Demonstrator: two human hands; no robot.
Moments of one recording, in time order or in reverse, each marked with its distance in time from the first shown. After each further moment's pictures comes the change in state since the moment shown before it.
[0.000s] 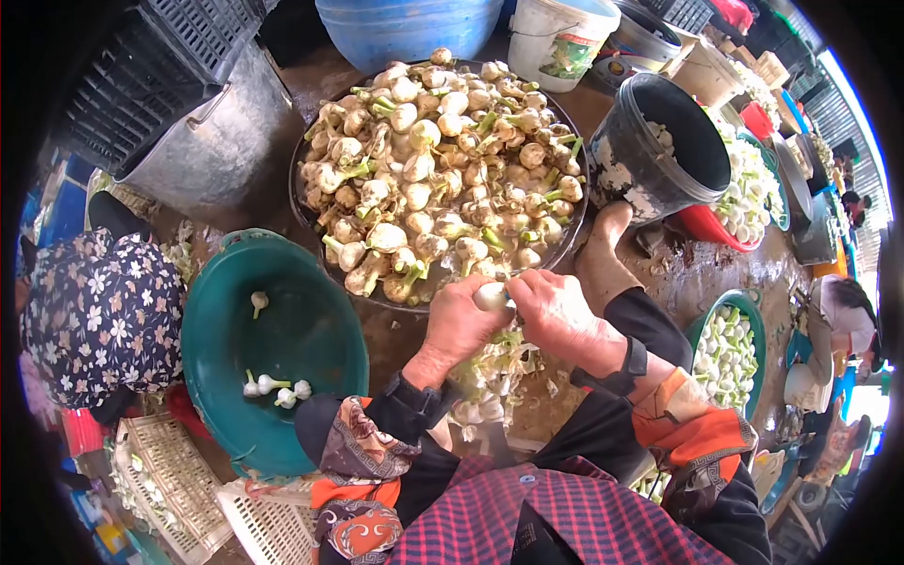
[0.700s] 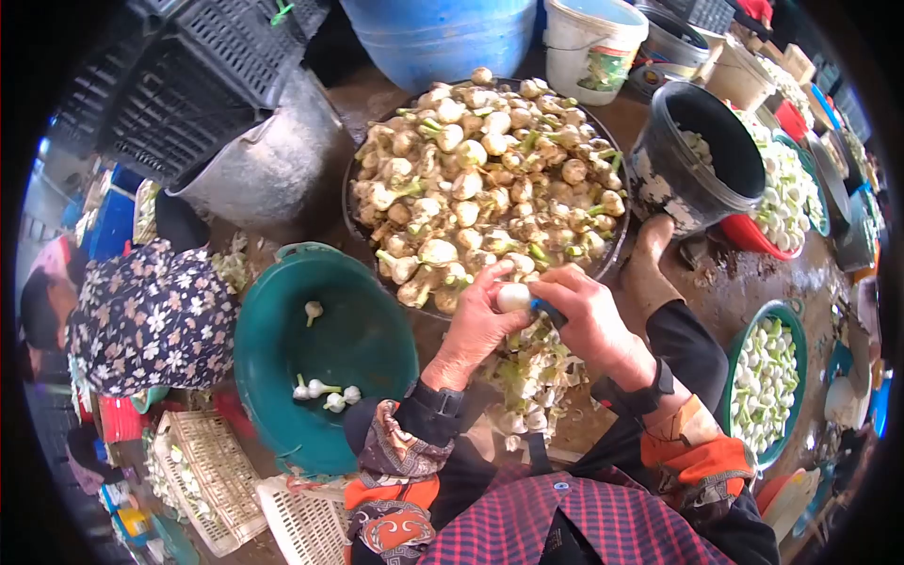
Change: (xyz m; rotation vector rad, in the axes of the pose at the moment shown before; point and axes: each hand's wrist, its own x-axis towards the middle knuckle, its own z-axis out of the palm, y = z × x) left_hand -0.006 0.017 -0.029 -0.534 -0.072 -0.037; right_hand 0.010 -0.010 -0.008 0.412 0.227 0.086
